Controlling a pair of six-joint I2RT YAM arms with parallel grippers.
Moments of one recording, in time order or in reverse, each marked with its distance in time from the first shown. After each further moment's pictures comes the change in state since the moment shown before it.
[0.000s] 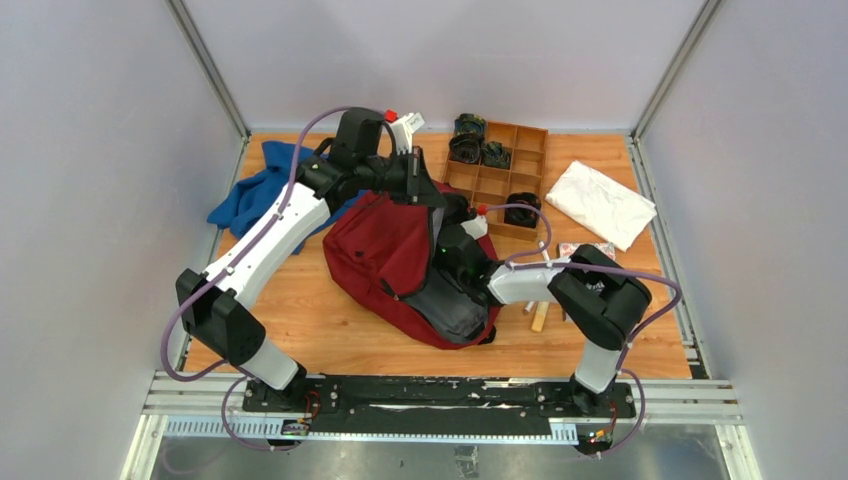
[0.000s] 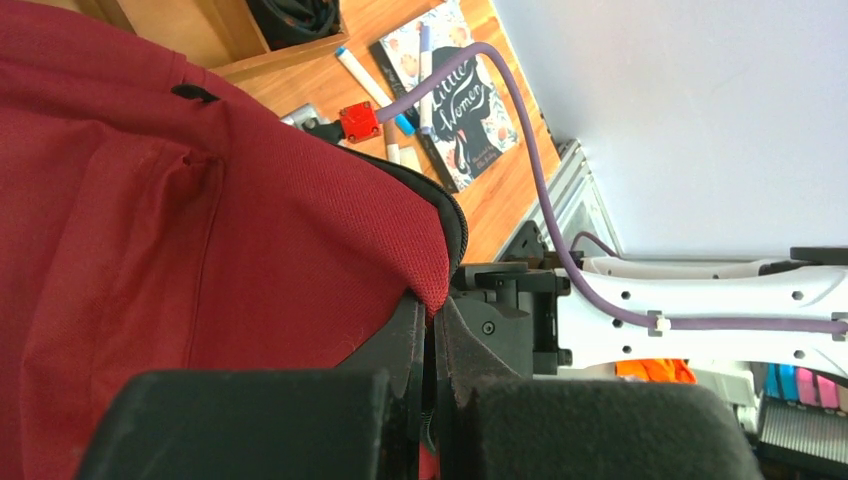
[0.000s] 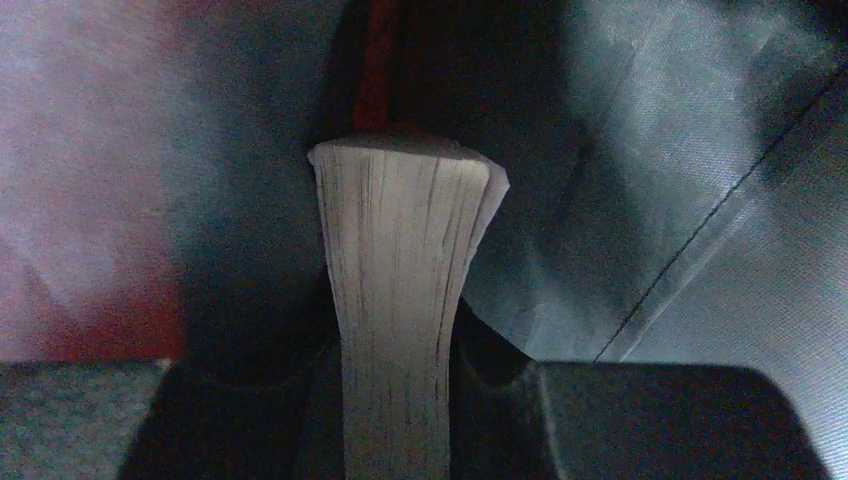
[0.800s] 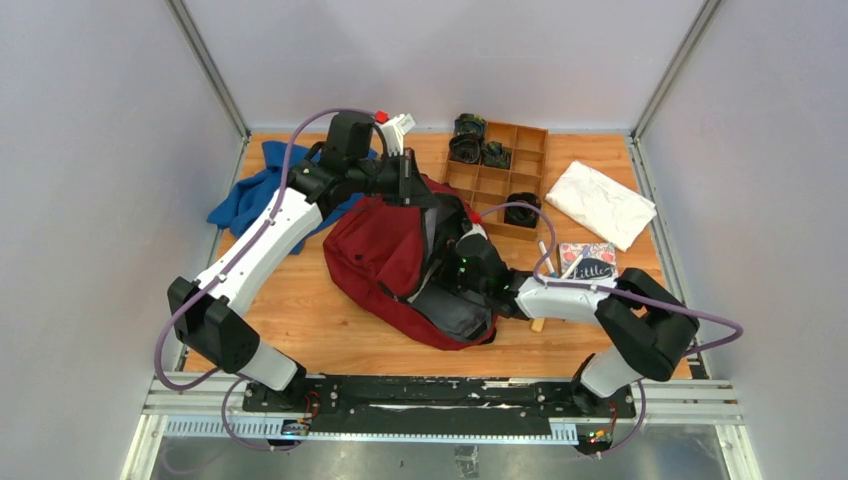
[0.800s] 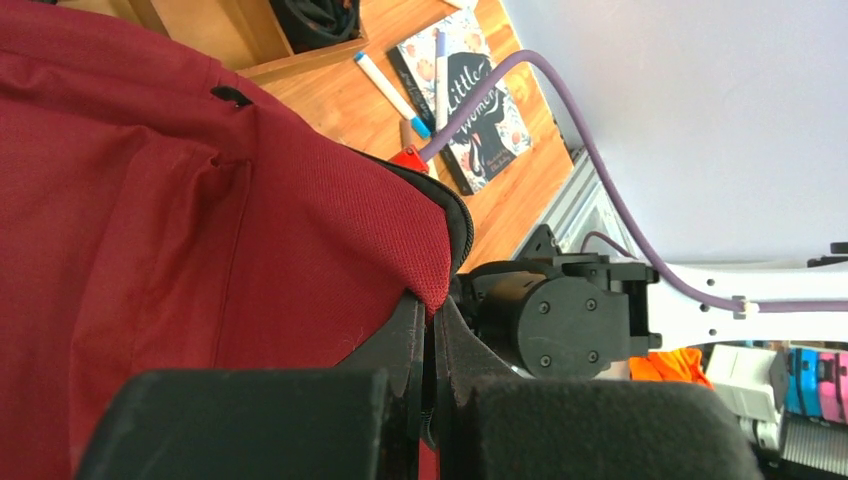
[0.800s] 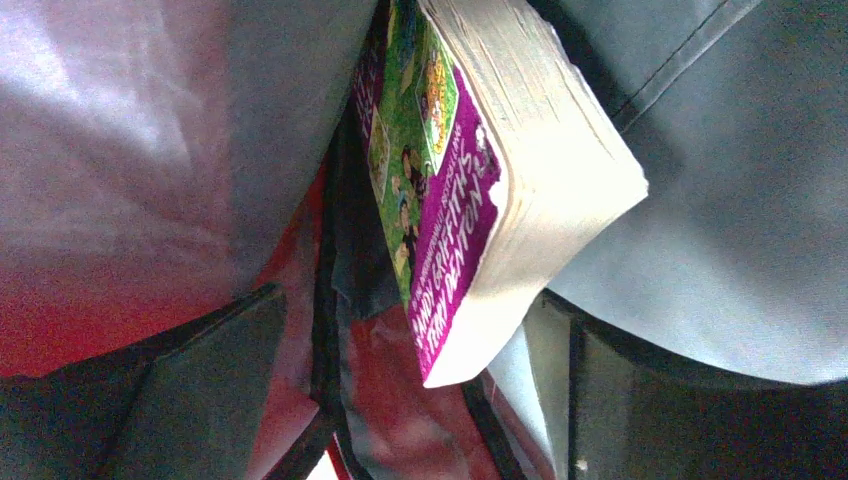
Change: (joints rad) left arm 0.027 -0.047 -0.051 0.013 -0.011 0.022; right arm 0.003 -0.222 -0.146 -0.148 -0.366 -0.168
